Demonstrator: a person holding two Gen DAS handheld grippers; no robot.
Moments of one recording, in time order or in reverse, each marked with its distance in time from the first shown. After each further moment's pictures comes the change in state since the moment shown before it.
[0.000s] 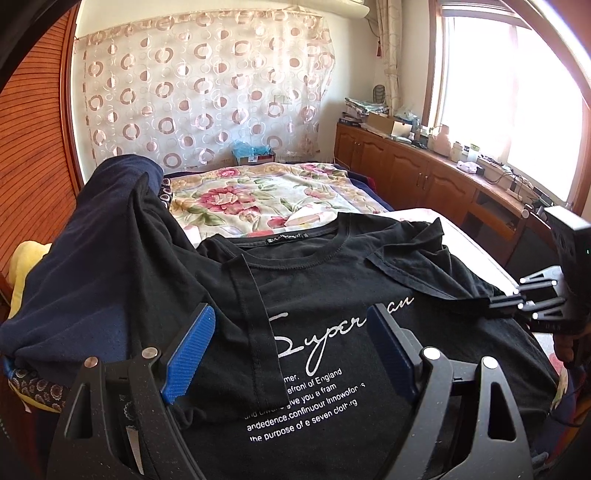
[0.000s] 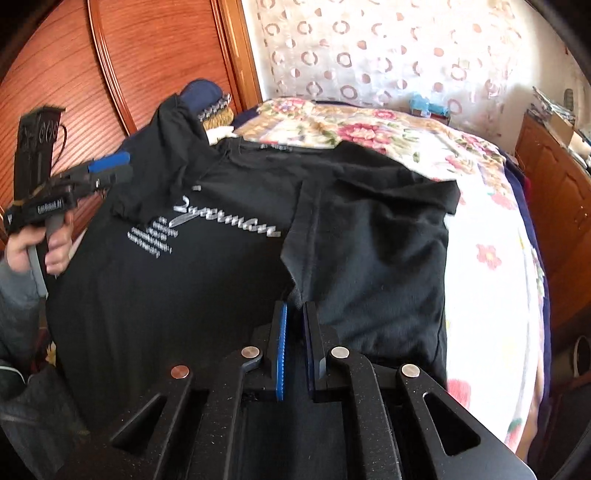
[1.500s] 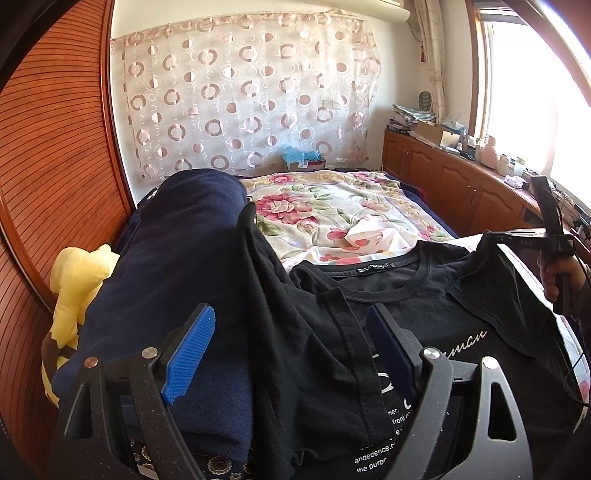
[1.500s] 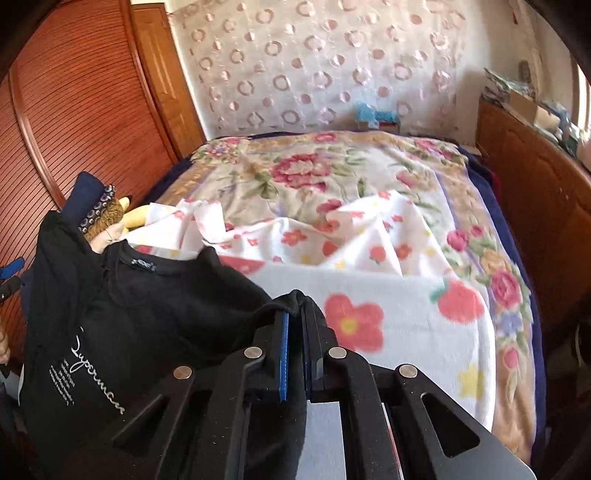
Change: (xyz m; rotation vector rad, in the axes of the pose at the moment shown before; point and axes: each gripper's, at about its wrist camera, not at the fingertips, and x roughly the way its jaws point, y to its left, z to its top) left arm 0.008 0.073 0.031 -0.046 -0.010 0.169; right arm 0.063 -0.119 0.112 0.169 -0.120 -0.103
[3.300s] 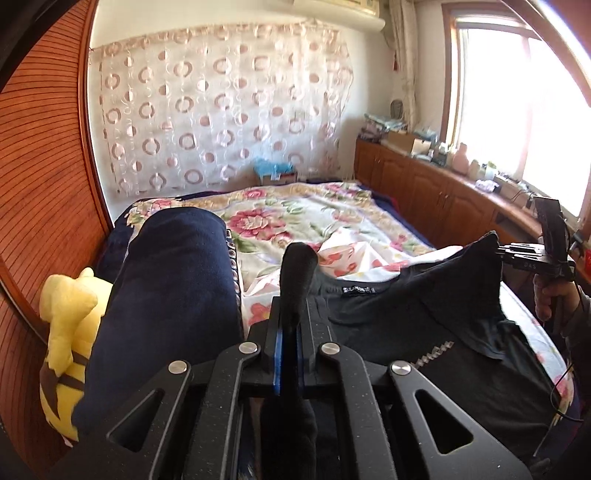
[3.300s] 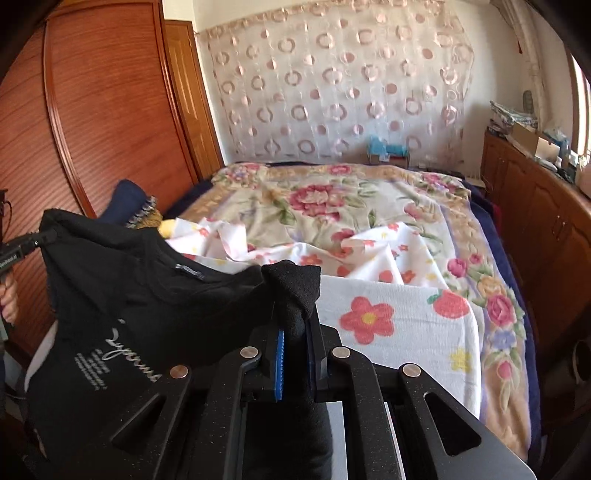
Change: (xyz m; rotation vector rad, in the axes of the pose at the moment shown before) left arm -0.044 0.008 0.025 0.037 -0.040 -0.122; right arm -0.063 0.008 -0.045 -0.056 -0.129 0.027
